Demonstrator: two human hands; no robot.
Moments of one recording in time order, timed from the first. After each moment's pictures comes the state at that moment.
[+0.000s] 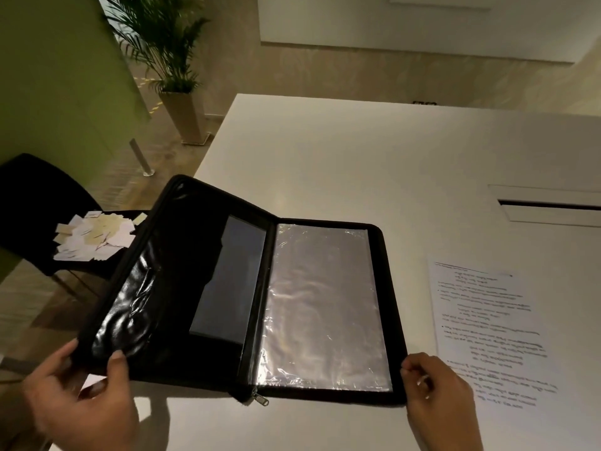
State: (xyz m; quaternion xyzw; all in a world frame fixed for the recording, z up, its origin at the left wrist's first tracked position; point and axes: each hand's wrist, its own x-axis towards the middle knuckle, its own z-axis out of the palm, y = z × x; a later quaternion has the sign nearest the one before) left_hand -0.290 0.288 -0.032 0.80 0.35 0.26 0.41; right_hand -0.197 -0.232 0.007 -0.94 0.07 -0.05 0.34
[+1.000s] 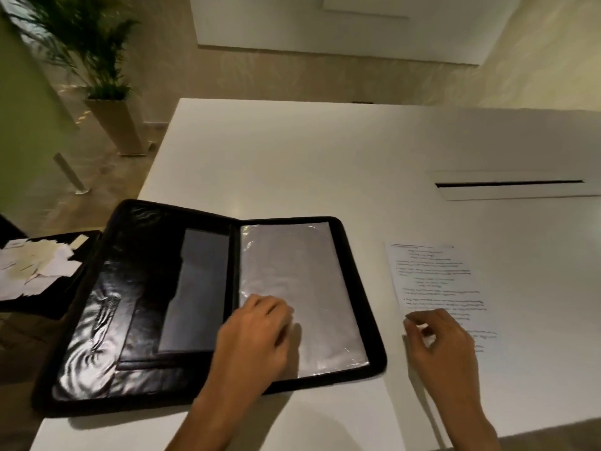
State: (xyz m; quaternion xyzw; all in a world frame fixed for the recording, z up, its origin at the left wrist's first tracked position) left_hand -0.161 0.056 0.044 0.95 -0.17 0.12 0.24; right_hand -0.197 -0.256 0.038 -0.93 0.16 -0.17 0.29
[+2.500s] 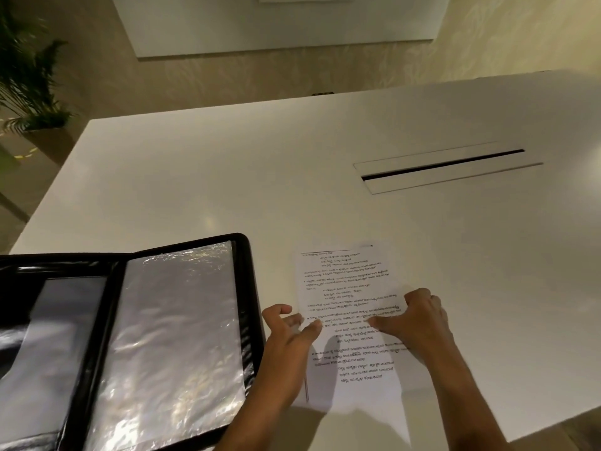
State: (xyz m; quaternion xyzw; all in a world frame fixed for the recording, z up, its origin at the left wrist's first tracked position) left_hand -0.118 -0.209 0.020 0.70 0.13 -0.17 0.69; right_hand -0.113 -0.448 0.033 -0.89 0.31 0.07 0.32
